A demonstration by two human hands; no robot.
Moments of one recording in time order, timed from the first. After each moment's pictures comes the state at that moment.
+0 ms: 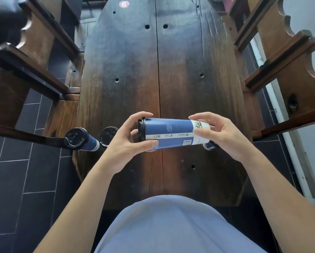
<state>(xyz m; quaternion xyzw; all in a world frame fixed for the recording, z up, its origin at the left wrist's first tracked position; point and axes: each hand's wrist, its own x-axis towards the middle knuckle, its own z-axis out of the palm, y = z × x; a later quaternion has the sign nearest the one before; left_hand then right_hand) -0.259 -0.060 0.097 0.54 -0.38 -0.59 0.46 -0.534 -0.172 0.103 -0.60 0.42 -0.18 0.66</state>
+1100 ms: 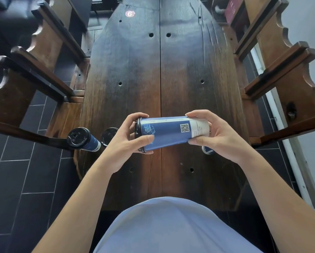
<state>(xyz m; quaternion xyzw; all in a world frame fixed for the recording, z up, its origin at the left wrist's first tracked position) -0.262 -0.054 0.109 0.57 -0.35 -0.59 0.45 -0.531 -0.164 0.122 -0.66 0.37 -0.18 0.64</state>
